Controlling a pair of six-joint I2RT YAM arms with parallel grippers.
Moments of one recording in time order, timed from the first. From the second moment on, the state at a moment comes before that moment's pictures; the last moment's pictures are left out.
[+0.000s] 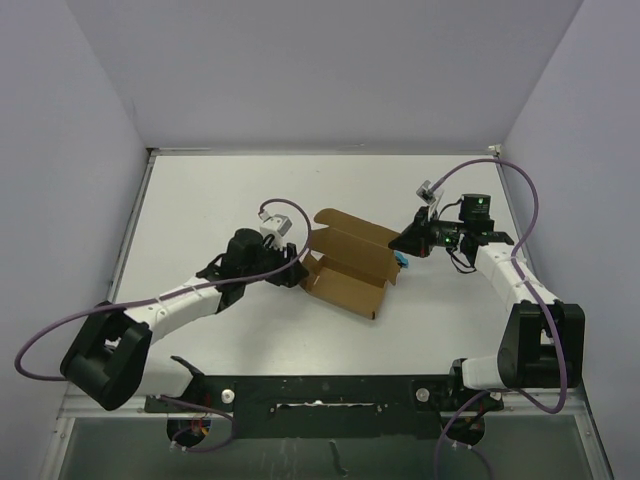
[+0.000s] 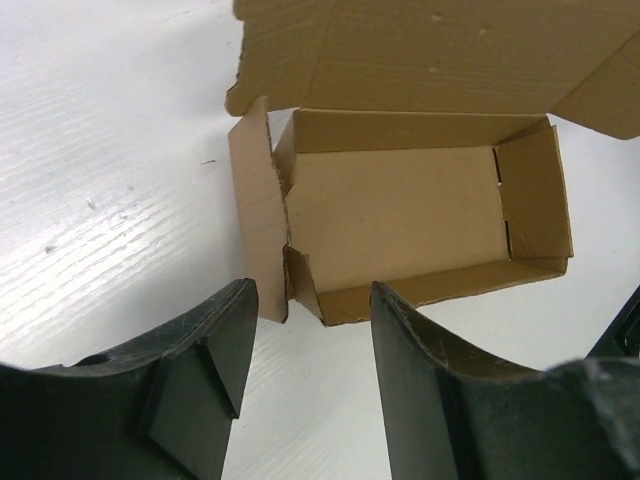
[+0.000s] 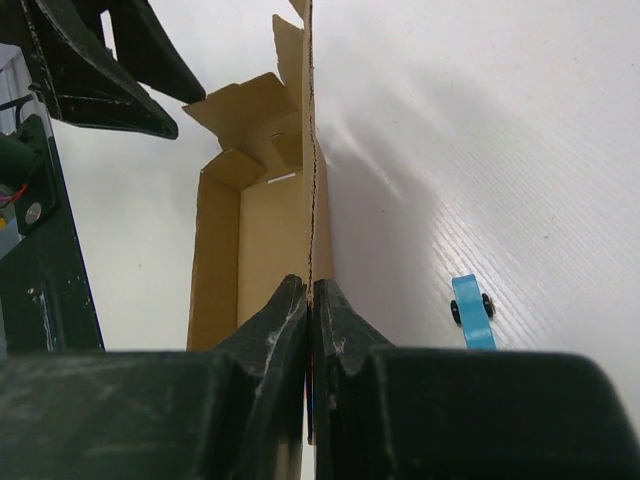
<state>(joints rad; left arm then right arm) -0.59 1.34 0.63 0.17 0.26 -0.37 0.00 1.37 0.88 -0.26 -1.07 -0.26</state>
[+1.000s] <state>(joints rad) -0.44 1.48 0.58 0.23 0.34 -0.52 0.00 1.37 0.88 -0.26 -1.07 -0.28</state>
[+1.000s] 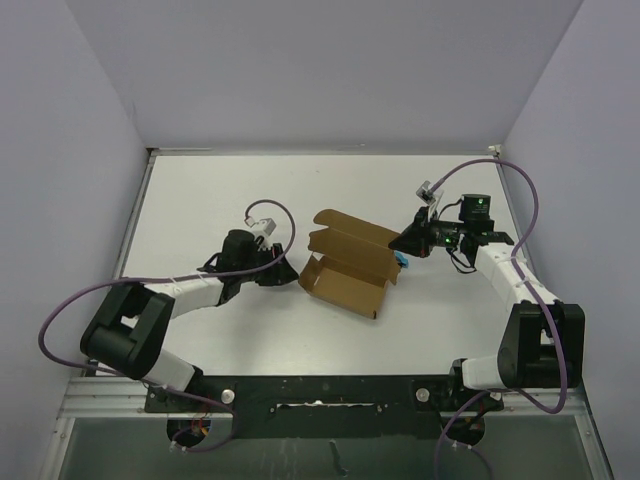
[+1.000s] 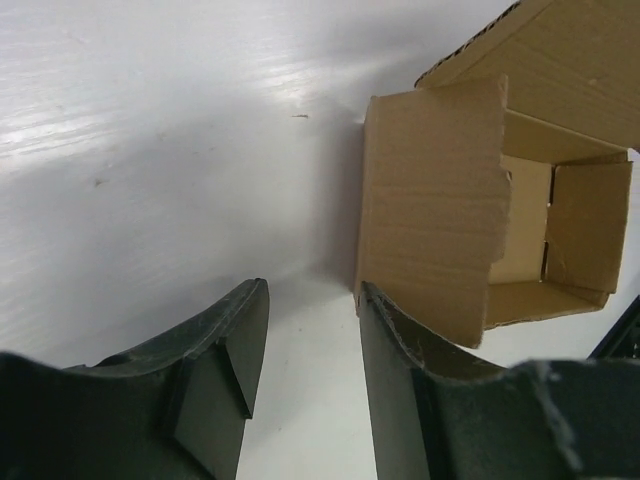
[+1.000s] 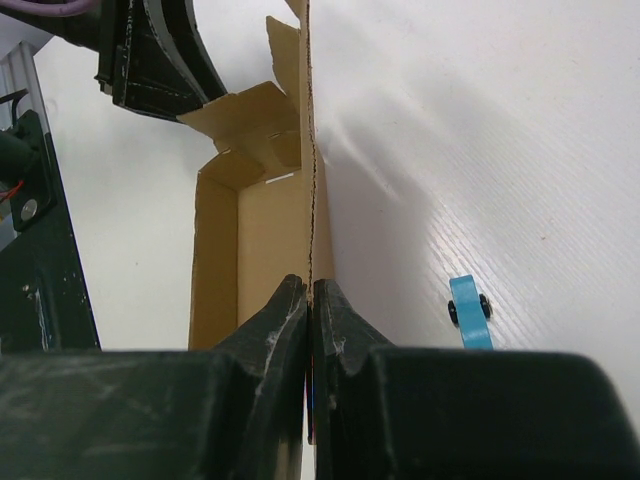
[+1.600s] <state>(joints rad) -0.48 1.56 0.57 0.49 0.43 -0.65 0.00 1.37 0.88 -0.27 -1.07 -0.28</state>
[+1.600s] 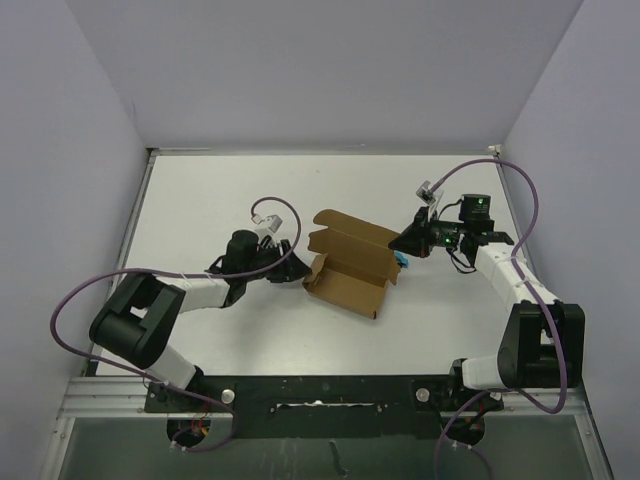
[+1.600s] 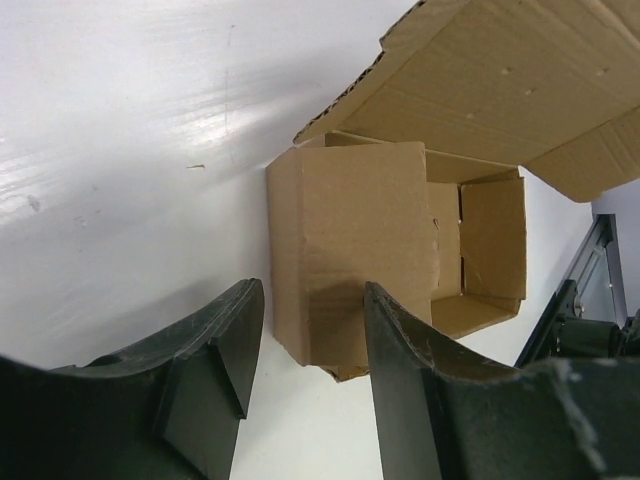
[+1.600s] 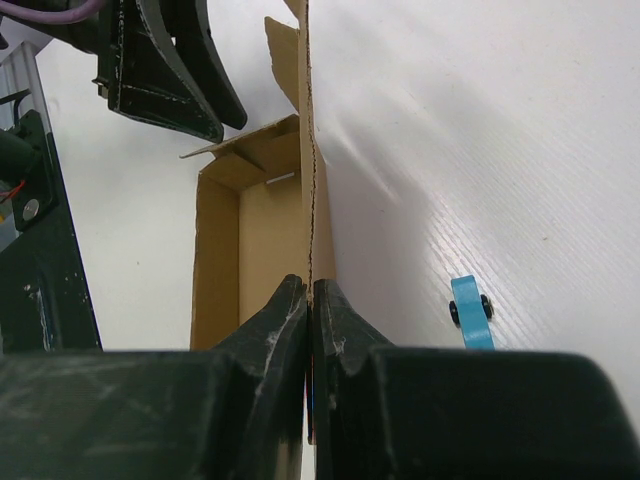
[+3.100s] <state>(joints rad) -0.75 1.63 0.84 0.00 -0.03 -0.48 0.00 1.37 0.88 -0.27 -1.07 -0.28</state>
